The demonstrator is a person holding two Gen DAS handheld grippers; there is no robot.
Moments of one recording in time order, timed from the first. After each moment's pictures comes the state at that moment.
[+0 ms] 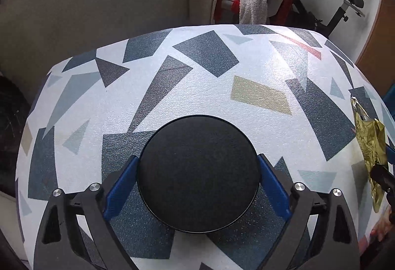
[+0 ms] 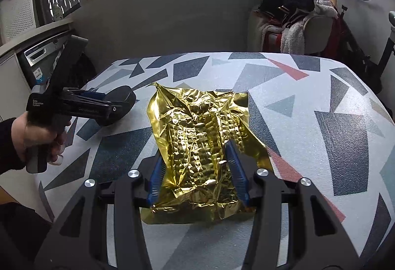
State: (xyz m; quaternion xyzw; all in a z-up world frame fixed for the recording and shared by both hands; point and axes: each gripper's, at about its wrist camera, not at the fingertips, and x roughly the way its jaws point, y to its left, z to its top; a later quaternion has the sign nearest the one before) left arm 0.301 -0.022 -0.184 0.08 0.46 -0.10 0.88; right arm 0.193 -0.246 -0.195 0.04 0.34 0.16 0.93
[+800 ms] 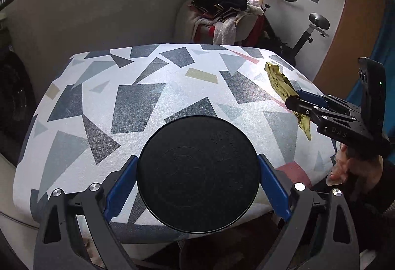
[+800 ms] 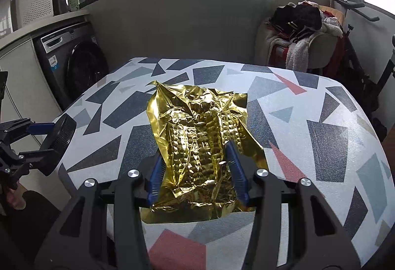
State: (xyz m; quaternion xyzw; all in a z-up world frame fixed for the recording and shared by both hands) left arm 0.080 -0.003 -0.118 0.01 0.40 -0.15 0.90; right arm 0.125 -0.230 -0.144 0.01 0.33 0.18 0.93
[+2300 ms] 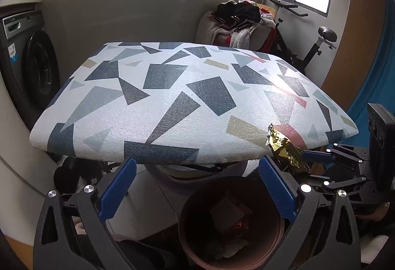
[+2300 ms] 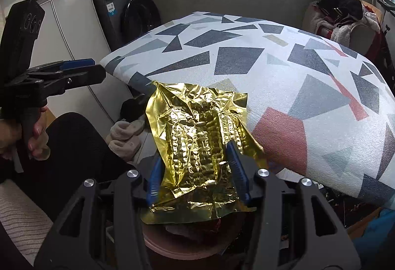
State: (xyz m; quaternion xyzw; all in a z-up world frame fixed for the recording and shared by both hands) left arm -0.044 0.027 -0.140 -0.02 0.36 -0.09 0.93; right arm -0.031 -0.171 -0.195 -0.05 0.39 0.30 0.87
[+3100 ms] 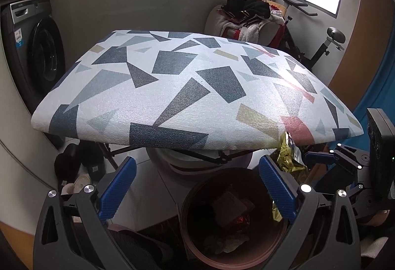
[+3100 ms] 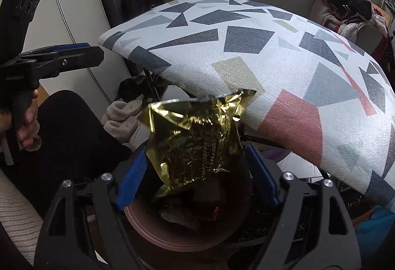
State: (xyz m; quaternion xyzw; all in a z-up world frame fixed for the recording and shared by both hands) left arm -0.051 0.034 -0.155 -0.03 0.38 -0.07 0.92; right arm -0.028 -0.156 -0.213 -0.09 0.43 0.30 0.85
